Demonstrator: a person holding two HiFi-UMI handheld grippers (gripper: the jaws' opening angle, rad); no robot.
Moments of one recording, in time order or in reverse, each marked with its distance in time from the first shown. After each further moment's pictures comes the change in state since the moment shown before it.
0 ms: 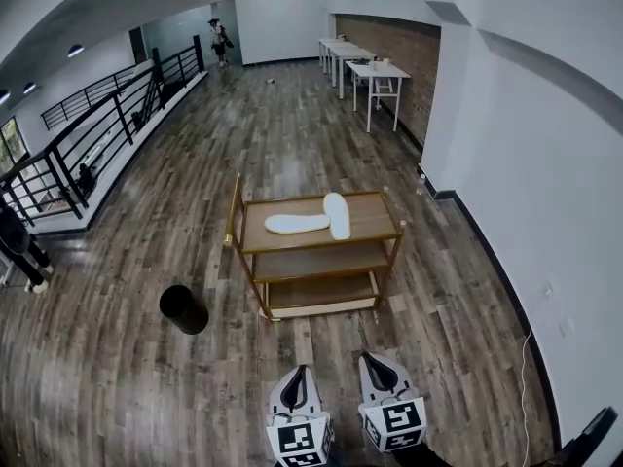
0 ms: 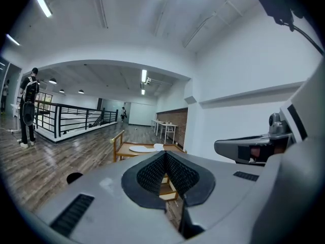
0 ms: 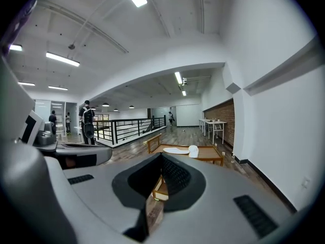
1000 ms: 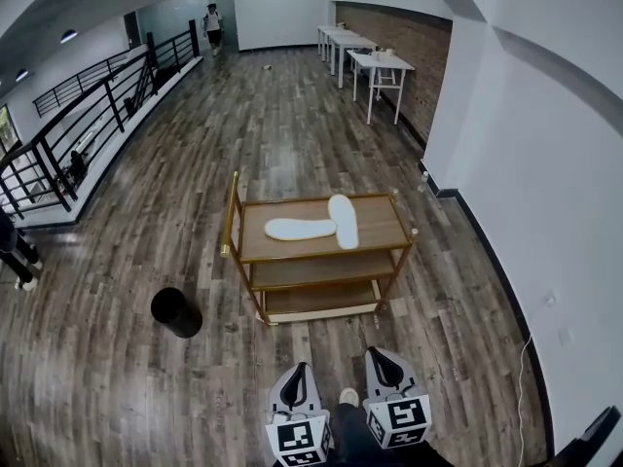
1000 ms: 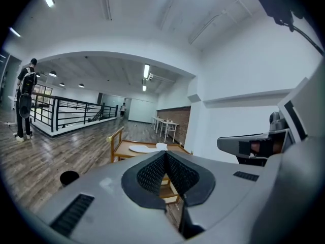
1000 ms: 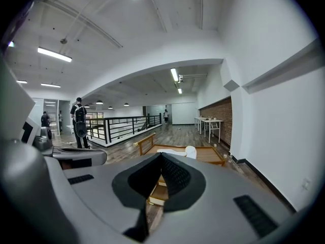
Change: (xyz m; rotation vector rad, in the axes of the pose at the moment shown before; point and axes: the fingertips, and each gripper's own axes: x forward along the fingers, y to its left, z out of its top) left arm 0.091 0.052 0.006 -0.046 0.025 -0.015; right arm 0.099 -0.024 0.018 0.012 0.027 -0.055
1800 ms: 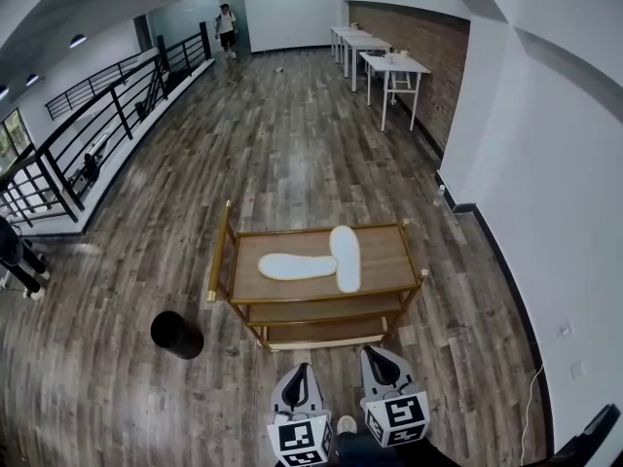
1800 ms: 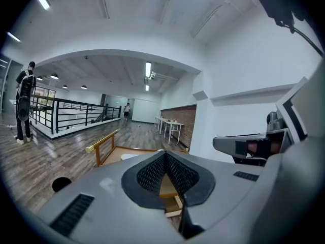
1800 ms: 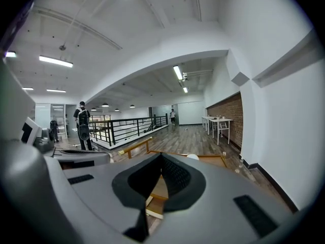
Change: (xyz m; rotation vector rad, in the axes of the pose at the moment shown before) left arm 0.163 -0.012 0.039 0.003 0.005 0.058; right arm 0.141 -0.094 0.045 0.006 -0.005 0.100
